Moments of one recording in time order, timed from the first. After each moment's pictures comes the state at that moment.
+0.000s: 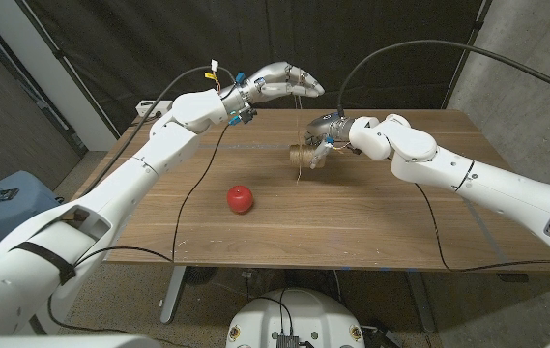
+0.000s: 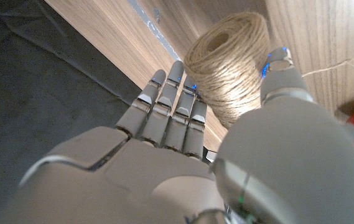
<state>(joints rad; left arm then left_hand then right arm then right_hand) 0.44 0.56 0.56 -1.50 -0.39 -0.31 -0.53 1.07 0.08 0.32 -0.15 0.20 0.96 -0.02 0.28 0.22 0.81 -0.13 0.35 0.52 0.67 -0.11 0.26 0.22 0.40 0.02 0.28 0.19 -0.33 -0.84 -1.01 -1.92 -0.74 -0.27 0.46 0.91 -0.17 0.35 -0.15 0.20 0.74 -0.01 0.44 0.22 0.78 -0.07 0.56 0.41 0.76 -0.08 0.25 0.42 0.57 -0.03 0.20 0.17</state>
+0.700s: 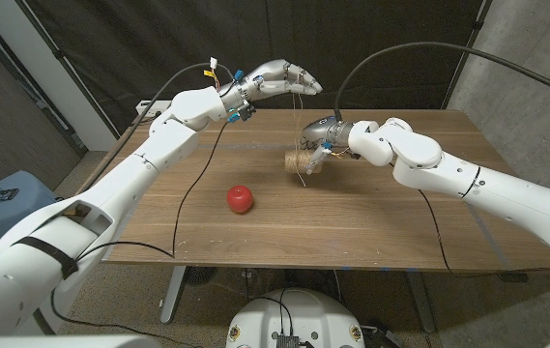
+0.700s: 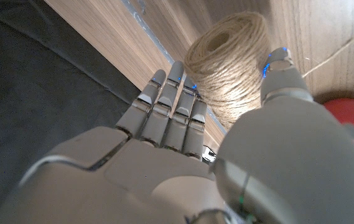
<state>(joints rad) 0.42 0.55 0.57 -1.46 -0.39 -0.33 -0.54 1.07 0.08 0.32 -0.15 0.20 0.96 -0.02 0.28 0.22 0.81 -0.13 0.35 0.52 0.67 -0.11 0.25 0.22 0.40 0.02 0.28 0.19 -0.37 -0.87 -1.00 -2.01 -0.75 -0.26 0.47 0.91 -0.17 0.35 -0.15 0.20 0.75 -0.01 0.44 0.22 0.78 -0.07 0.56 0.41 0.77 -0.09 0.24 0.42 0.57 -0.03 0.20 0.17</state>
